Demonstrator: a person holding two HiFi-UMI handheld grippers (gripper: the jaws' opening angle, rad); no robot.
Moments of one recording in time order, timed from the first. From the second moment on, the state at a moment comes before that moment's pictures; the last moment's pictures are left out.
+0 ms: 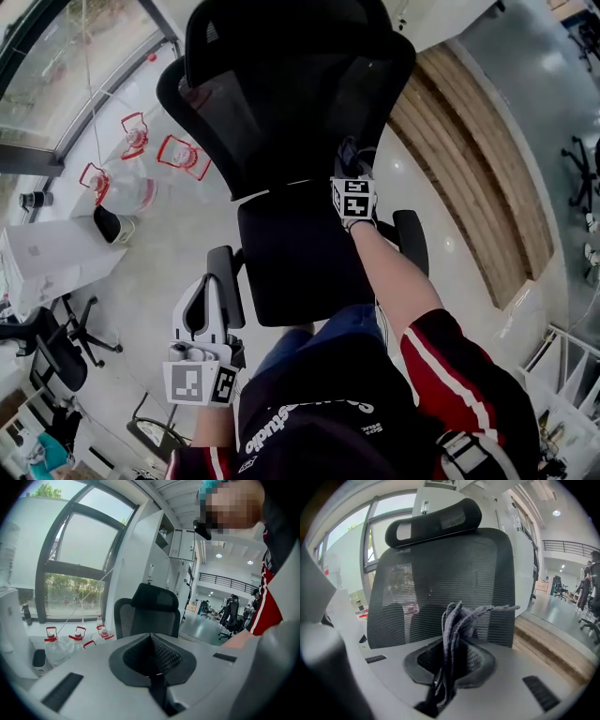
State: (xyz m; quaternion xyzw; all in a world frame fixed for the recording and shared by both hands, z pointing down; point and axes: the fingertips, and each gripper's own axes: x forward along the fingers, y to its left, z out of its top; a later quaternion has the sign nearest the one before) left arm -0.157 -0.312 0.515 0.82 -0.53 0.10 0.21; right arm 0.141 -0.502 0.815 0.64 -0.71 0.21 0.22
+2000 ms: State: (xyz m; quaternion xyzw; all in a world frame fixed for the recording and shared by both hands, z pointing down) left arm -0.197 -0.298 0.394 0.87 -0.47 0.01 0.17; right arm -0.062 -0.402 0.501 0.44 -0.88 0.17 0.08
